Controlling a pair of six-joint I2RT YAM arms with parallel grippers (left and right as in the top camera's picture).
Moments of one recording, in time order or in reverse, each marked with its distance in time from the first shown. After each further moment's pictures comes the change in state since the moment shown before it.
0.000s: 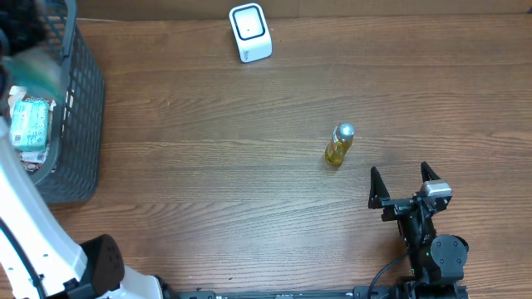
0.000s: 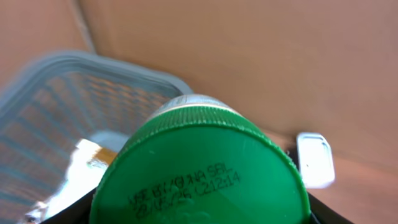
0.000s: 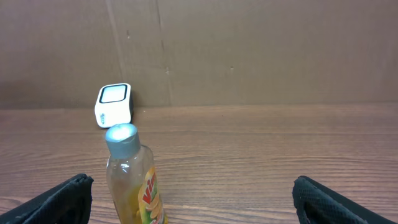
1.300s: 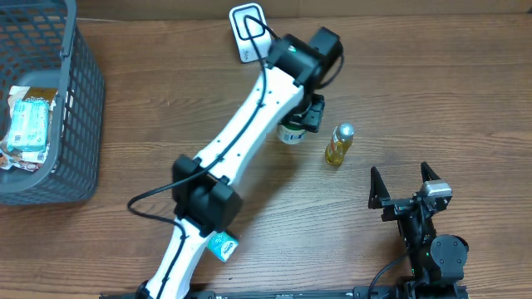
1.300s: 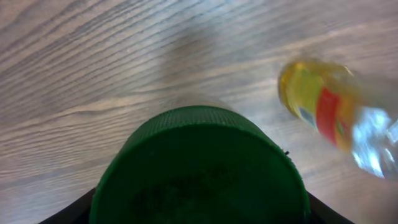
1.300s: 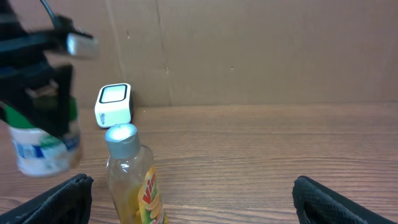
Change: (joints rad) left arm -1.000 0.618 0.000 -0.304 -0.182 -0.319; right arm 0.000 0.000 0.000 0.000 0.000 0.000
